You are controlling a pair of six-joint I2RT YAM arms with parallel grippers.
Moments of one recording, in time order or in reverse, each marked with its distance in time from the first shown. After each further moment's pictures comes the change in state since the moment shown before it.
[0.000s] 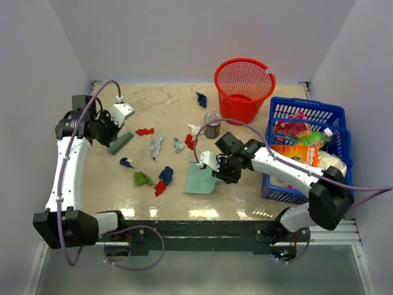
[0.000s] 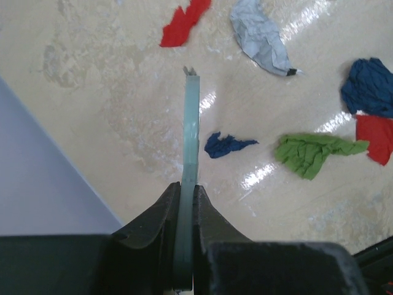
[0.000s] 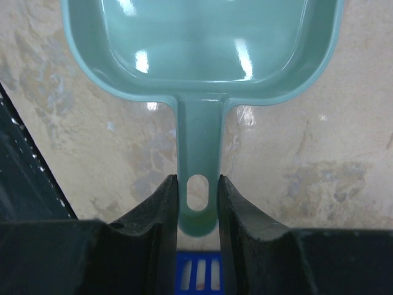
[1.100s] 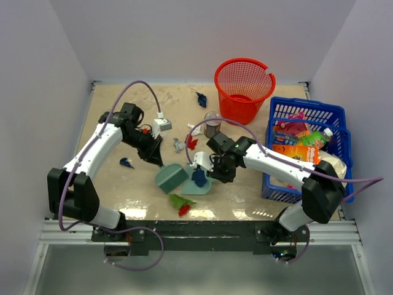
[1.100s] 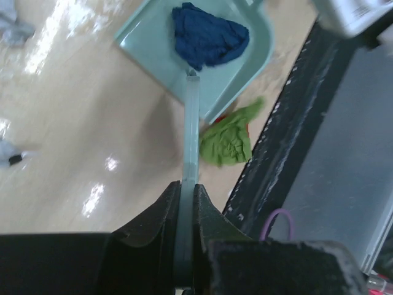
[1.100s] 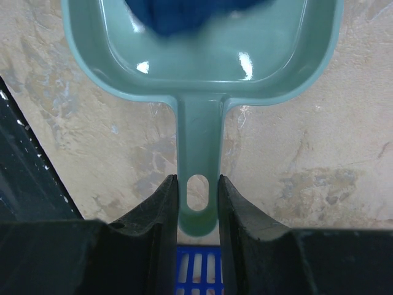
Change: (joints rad) left arm -0.320 0.238 -0.097 -0.128 0.438 -0.191; right arm 0.062 0.082 0.095 -0.078 0.059 0.011
